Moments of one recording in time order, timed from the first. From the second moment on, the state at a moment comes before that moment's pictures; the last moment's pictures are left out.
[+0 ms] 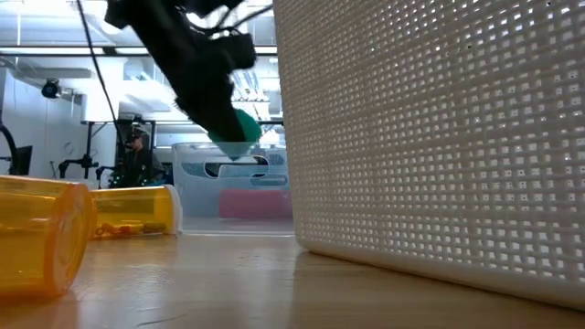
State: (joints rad) left arm -0.12 1.57 0.96 -0.39 -0.31 -0.26; right arm -0.42 0.02 0.01 0.01 -0.03 -0.19
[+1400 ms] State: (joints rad) left arm -0.10 1.77 1.08 -0.55 -0.24 -0.21; right arm -0.42 0.02 0.01 0.01 -0.03 -0.18
